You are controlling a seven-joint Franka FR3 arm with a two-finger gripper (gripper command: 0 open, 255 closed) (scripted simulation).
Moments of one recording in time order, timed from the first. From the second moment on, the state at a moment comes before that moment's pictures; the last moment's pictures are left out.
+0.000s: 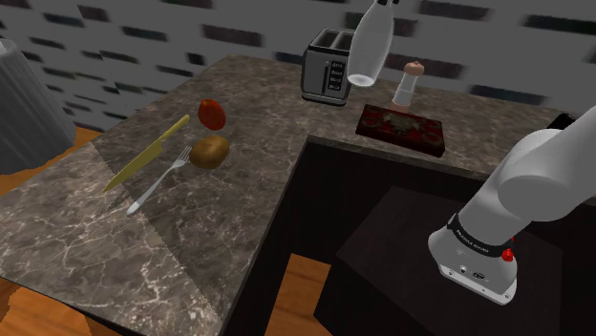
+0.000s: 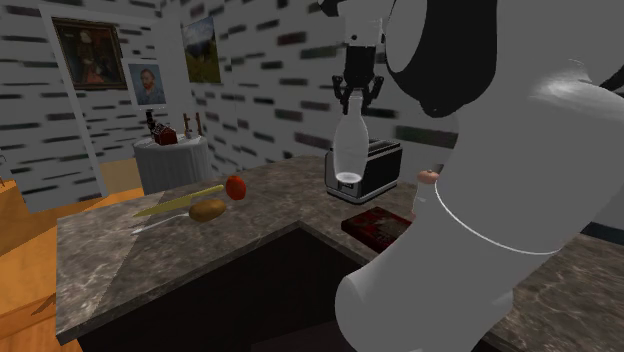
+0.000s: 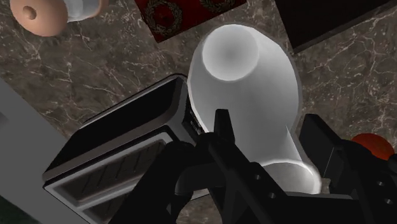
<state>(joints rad) -0.06 -0.33 -0.14 -1.75 -0.04 1.54 -0.08</state>
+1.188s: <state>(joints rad) -0.13 -0.56 -0.29 -1.82 -0.12 1.39 -0.30</state>
